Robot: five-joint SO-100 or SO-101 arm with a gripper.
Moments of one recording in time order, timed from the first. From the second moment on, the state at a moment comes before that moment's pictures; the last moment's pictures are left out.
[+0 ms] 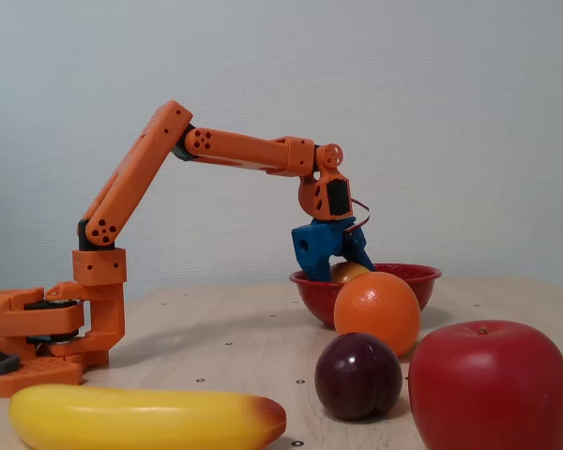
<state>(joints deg) -30.1 55.0 54.9 77.1 -6.9</state>
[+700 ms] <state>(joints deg) -30.9 54.0 54.4 76.6 -9.0</state>
